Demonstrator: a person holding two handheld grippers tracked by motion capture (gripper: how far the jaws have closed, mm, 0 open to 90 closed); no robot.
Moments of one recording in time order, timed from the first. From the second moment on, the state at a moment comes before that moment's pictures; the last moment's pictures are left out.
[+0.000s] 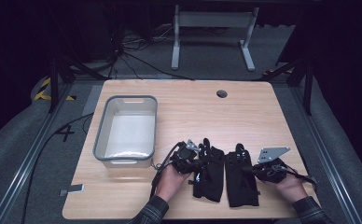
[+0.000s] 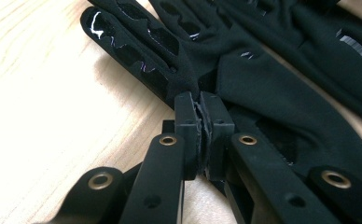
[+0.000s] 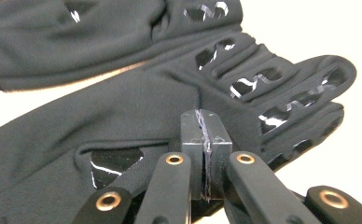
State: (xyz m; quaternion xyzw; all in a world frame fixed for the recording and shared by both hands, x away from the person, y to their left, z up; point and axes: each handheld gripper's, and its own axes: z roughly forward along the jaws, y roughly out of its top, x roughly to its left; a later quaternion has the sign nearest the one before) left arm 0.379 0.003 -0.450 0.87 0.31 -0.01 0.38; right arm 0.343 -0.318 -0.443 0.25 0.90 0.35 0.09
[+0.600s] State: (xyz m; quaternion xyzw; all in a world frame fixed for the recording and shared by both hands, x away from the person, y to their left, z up) left arm 0.374 0.023 -0.430 0.85 0.32 -0.02 0.41; right arm 0.322 -0.327 -0.450 0.24 0.90 0.34 0.08
